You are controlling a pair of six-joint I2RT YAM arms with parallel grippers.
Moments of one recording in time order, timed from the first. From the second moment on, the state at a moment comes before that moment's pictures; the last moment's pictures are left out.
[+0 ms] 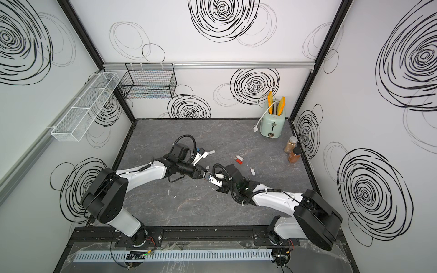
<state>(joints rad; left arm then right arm) -0.51 1.63 0.90 -0.16 0.86 -0.24 0.91 1.30 0.56 0.16 0.03 -0.58</state>
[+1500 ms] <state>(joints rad) -0.34 1.69 0.92 -0.04 0.88 -0.47 0.75 0.85 0.50 0.20 0.11 -0.61</state>
